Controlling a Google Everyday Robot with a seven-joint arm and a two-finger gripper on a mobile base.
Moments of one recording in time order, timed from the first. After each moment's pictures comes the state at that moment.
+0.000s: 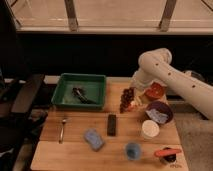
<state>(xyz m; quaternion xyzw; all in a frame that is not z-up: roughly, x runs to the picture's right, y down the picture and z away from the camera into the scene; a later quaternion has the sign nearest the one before) 0.169 0.039 0.773 -0.25 -0.12 -0.12 0.95</state>
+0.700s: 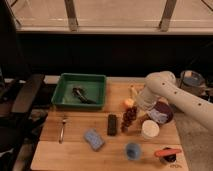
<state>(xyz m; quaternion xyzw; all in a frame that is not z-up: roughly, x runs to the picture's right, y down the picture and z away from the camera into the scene) 0.182 0.146 0.791 -0.33 -0.16 -0.06 0.93</state>
